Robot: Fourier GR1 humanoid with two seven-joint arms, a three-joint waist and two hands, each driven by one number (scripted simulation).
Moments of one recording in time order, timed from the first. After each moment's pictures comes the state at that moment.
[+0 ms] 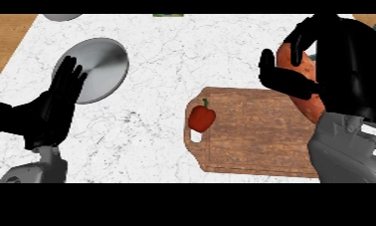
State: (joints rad) left arm -0.10 0.11 0.11 -1.67 0.12 0.06 0.23; right arm -0.61 -0.14 0.12 -1.94 1.04 0.30 0.83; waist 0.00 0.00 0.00
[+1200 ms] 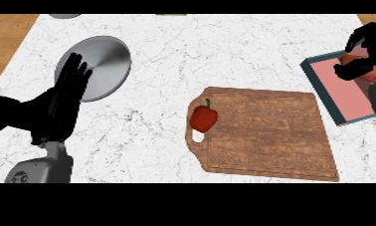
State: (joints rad) left arm -0.13 0.10 0.10 -1.65 0.10 0.07 0.22; right arm -0.59 -0.52 -0.13 -1.15 1.08 0.21 0.34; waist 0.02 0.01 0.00
